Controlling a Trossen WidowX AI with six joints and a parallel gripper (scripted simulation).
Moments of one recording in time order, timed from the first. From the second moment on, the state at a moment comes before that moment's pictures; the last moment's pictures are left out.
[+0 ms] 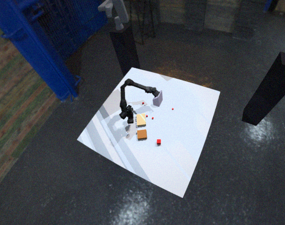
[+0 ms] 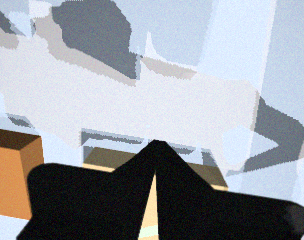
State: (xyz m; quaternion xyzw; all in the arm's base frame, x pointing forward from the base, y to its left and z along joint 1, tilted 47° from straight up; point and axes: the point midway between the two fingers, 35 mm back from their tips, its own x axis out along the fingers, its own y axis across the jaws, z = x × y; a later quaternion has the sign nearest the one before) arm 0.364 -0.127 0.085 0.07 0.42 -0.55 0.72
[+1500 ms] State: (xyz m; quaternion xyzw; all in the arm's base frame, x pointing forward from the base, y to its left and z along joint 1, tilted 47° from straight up) arm 0.274 -0.074 -0.055 0.07 0.42 -0.55 0.72
